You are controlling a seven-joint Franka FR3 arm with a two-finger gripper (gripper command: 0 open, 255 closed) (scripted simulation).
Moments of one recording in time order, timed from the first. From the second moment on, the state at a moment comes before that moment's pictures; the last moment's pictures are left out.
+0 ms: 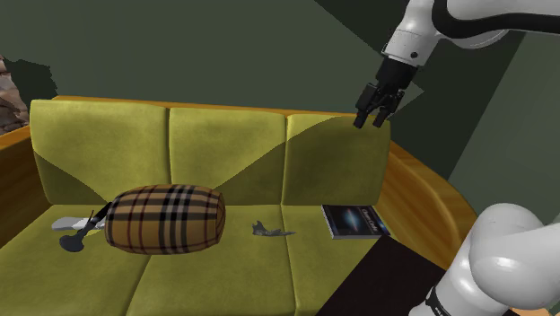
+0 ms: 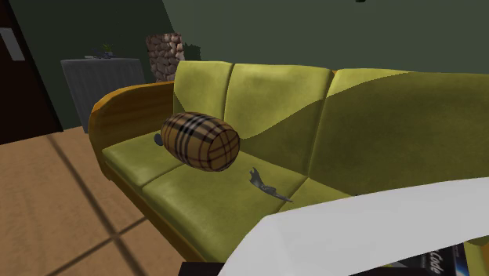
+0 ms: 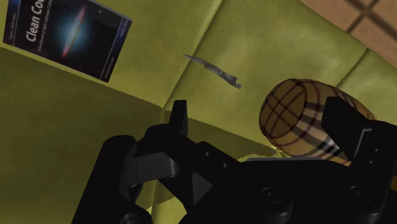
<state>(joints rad) 0.02 -0.80 -0.07 -2.30 0.06 1.68 0.11</state>
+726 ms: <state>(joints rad) 0.08 -0.57 -0.12 -2.38 0.02 1.92 -0.09</state>
